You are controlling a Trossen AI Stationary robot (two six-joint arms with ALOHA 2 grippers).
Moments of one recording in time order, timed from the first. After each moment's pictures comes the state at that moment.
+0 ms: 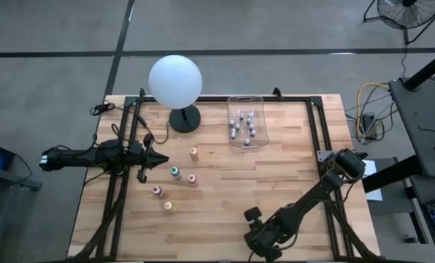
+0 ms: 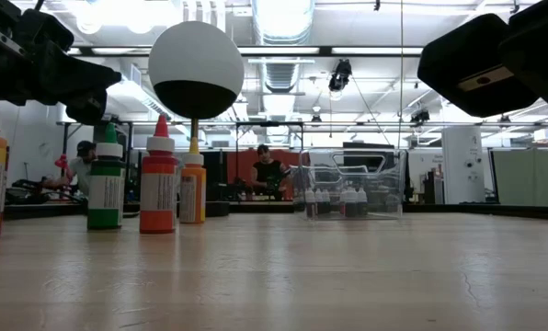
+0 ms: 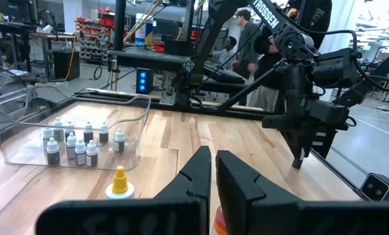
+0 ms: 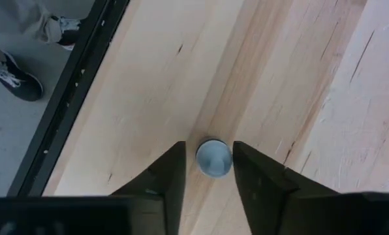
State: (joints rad) left arm -0.02 0.05 0.01 0.02 0.02 -0.13; right arm 0.71 1.97 1.33 -0.53 0.07 0.31
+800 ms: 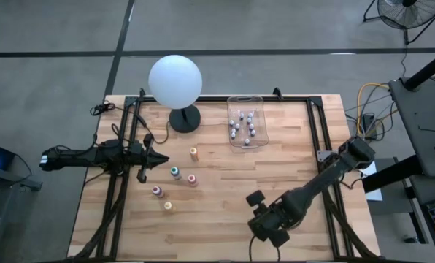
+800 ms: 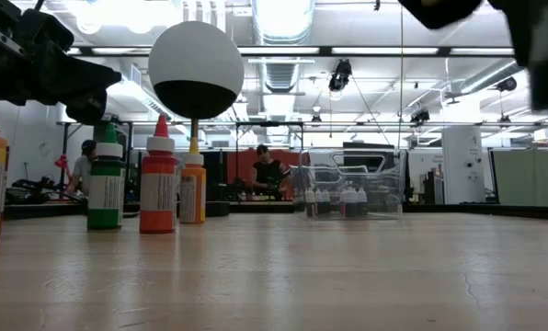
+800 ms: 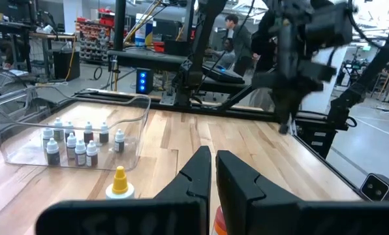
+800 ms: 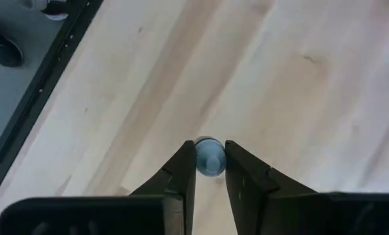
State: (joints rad) left arm -0.02 0.05 0.01 0.02 0.02 -0.13; right arm 0.63 1.80 1.44 -0.88 0.08 0.13
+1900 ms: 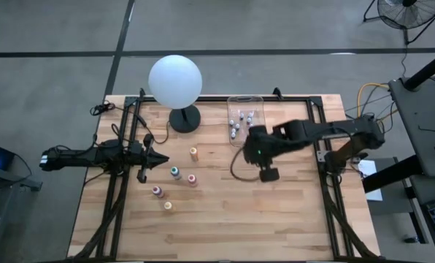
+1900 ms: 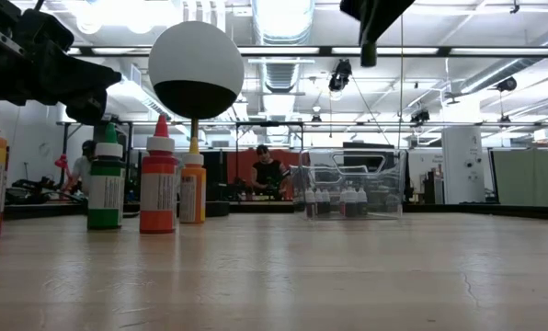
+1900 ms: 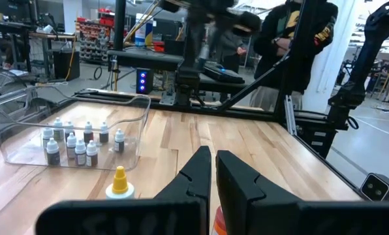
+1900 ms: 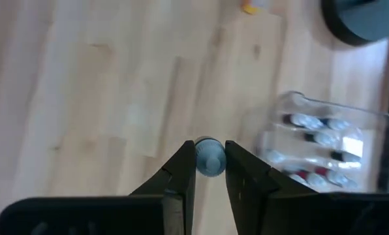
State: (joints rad) left arm -0.02 0.05 0.01 0.02 0.02 -0.13; right arm 0.12 1.58 1.60 -1.18 0.11 -0.10
